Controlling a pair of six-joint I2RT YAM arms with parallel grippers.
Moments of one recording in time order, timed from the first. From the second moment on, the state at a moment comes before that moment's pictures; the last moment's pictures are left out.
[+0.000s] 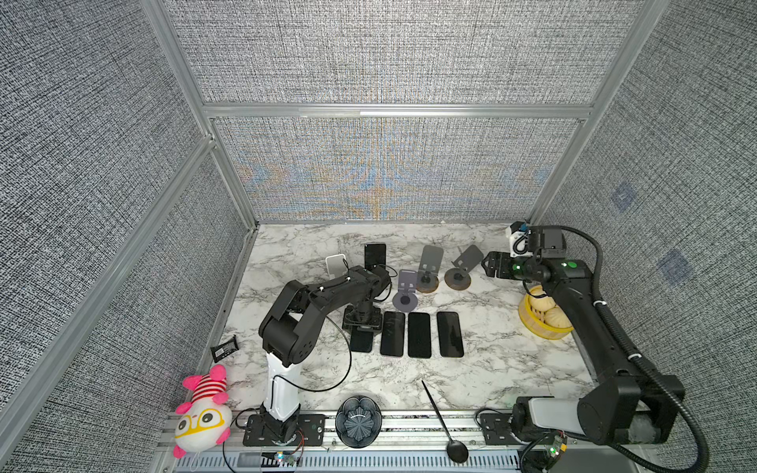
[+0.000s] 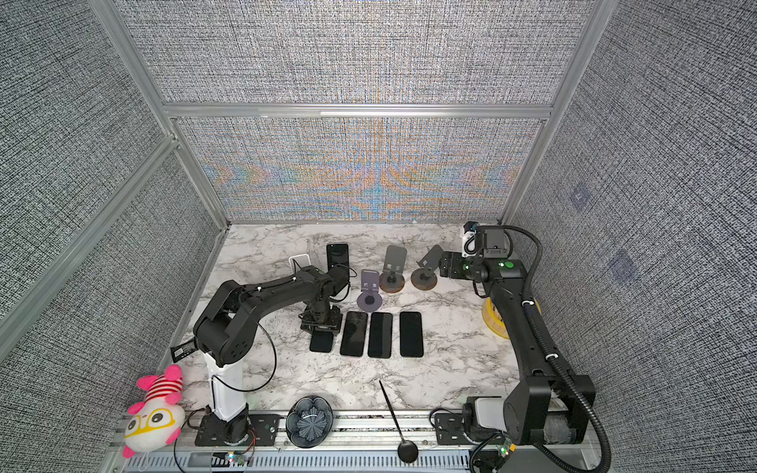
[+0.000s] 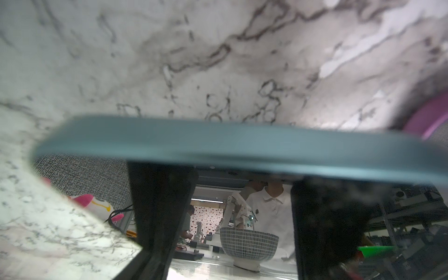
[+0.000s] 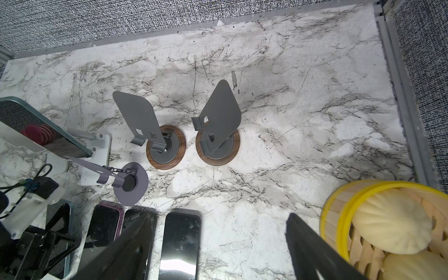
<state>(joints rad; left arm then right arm) -0.67 1.98 1.33 -1.04 0.06 -0.55 0.02 1.32 1.24 -0.73 -0.16 0.10</state>
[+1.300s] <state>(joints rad) -0.67 2.01 1.36 -1.06 0.10 -0.53 0.02 1.30 1.23 -0.73 -0.15 0.09</state>
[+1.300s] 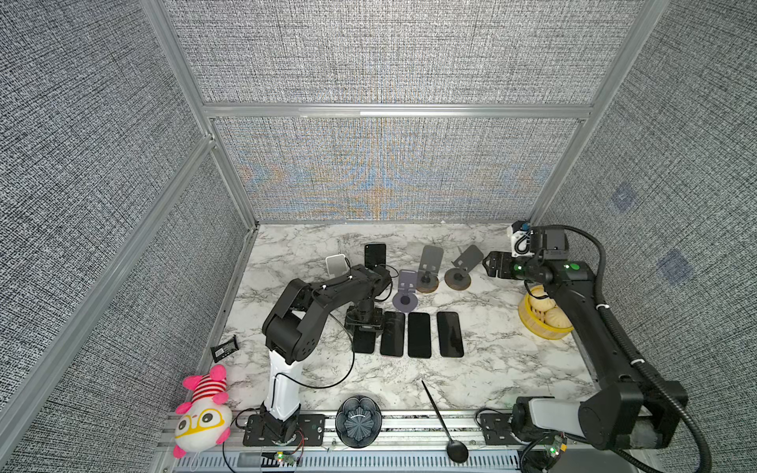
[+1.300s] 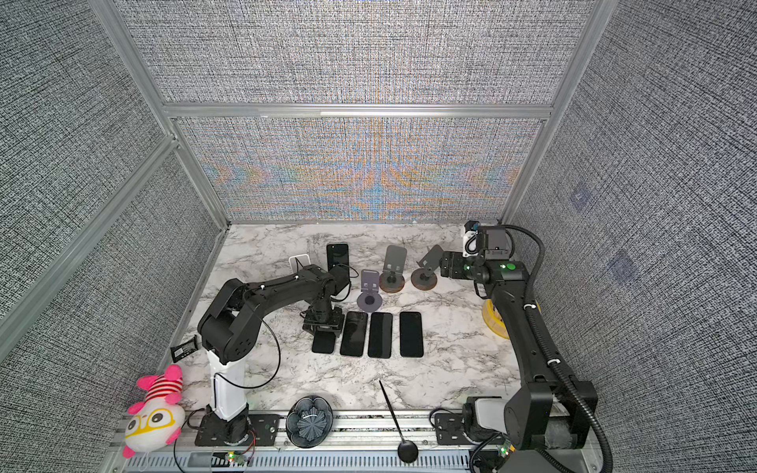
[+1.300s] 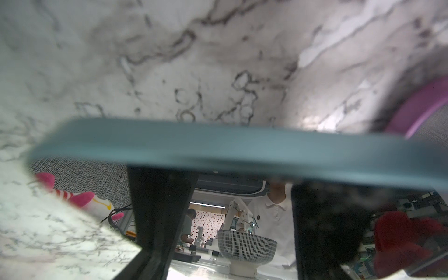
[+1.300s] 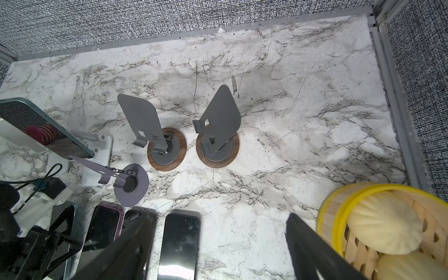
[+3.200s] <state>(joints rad) -0.70 1.82 1.55 -0.82 -0.29 -0.58 0.02 1.27 1.21 -0.71 -0.14 0.09</state>
